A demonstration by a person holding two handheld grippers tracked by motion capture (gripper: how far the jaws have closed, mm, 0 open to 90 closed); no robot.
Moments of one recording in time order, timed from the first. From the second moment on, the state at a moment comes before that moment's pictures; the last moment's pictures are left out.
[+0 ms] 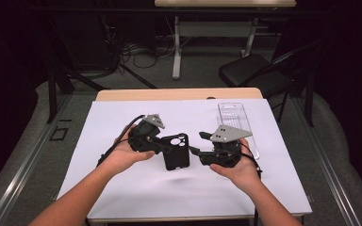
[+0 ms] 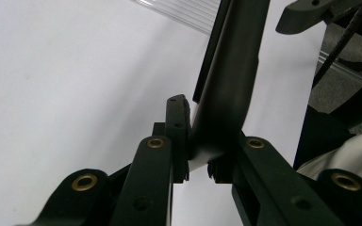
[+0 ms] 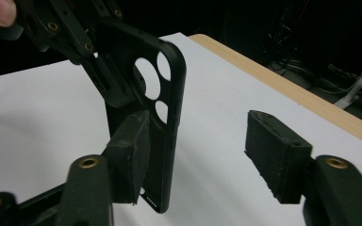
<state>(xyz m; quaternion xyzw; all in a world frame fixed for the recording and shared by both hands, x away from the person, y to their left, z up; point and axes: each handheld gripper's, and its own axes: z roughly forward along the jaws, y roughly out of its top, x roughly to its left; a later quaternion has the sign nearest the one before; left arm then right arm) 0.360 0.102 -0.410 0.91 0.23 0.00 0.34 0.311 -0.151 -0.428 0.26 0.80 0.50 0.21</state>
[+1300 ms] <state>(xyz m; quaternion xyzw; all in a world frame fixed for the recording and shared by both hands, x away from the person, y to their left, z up) 0.358 0.083 -0.415 0.92 0.24 -0.01 0.33 0.306 -0.135 -0.417 0.28 0.80 0.47 0.24</state>
